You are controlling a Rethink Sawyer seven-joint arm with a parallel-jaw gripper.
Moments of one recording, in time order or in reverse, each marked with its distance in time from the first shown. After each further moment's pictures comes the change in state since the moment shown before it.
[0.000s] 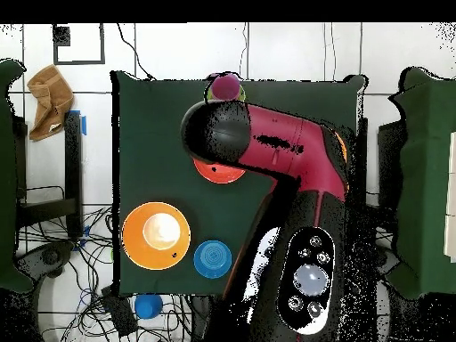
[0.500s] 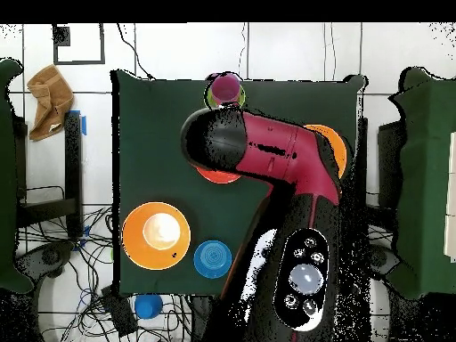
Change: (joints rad) arm 0.007 0.004 0.000 0.045 -0.001 -0.087 0.000
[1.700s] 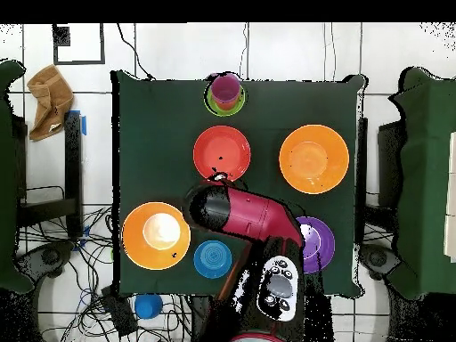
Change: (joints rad) arm 0.026 0.048 0.000 0.392 0.029 -0.293 0.004
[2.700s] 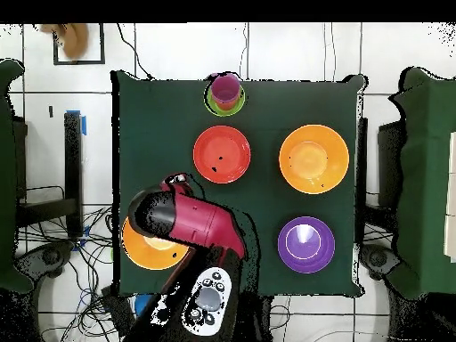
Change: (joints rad) arm 0.235 0.019 -0.075 0.030 0.238 -0.027 0.186
